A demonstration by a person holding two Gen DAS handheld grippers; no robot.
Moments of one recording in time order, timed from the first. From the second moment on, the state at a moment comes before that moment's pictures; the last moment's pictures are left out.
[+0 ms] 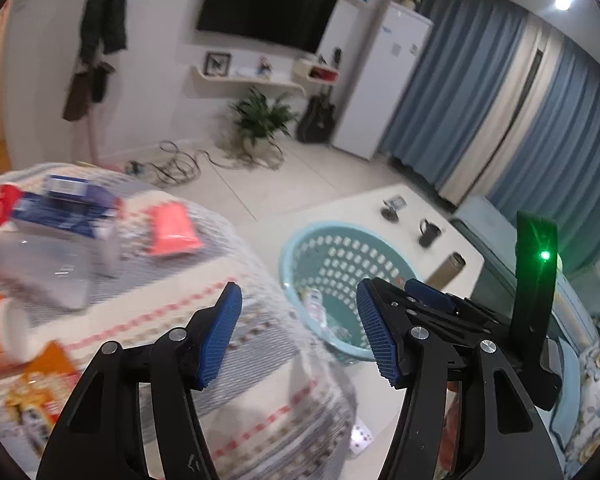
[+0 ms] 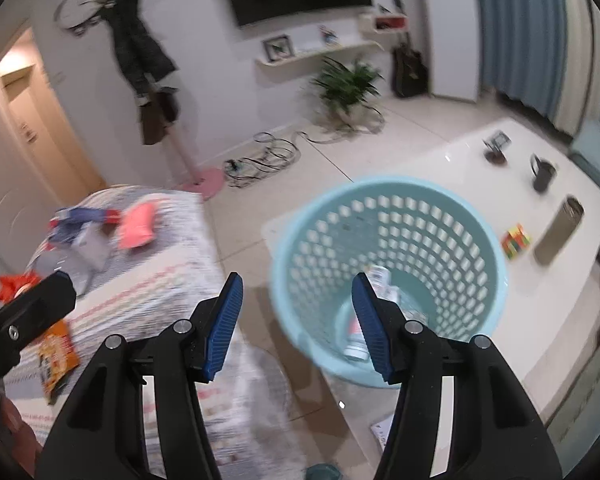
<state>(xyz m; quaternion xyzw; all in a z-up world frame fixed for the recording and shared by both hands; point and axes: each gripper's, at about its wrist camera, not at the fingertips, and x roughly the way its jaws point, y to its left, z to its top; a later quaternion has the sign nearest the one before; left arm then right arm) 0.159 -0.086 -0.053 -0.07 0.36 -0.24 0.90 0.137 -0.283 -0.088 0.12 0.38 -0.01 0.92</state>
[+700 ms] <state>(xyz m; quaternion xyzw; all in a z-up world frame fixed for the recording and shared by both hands) 0.080 0.145 -0.049 -0.17 0.32 -0.05 0.93 0.076 -0.053 -0.084 0.00 0.39 0.20 0.90</state>
